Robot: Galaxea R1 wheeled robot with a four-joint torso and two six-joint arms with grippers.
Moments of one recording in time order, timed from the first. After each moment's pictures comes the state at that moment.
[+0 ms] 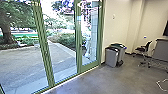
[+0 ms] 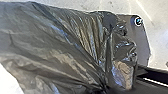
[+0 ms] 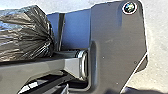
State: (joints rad) left arm 1.40 3.05 -2.71 0.00 0.22 0.00; right arm -1.53 3.01 -2.69 0.41 -0.07 -0.38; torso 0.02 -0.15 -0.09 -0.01
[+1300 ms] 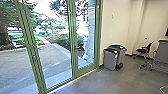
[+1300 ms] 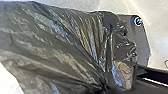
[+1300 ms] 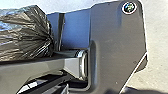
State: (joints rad) left arm 1.40 3.05 -2.71 0.00 0.22 0.00; right arm -1.53 3.01 -2.69 0.41 -0.07 -0.39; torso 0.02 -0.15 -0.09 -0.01
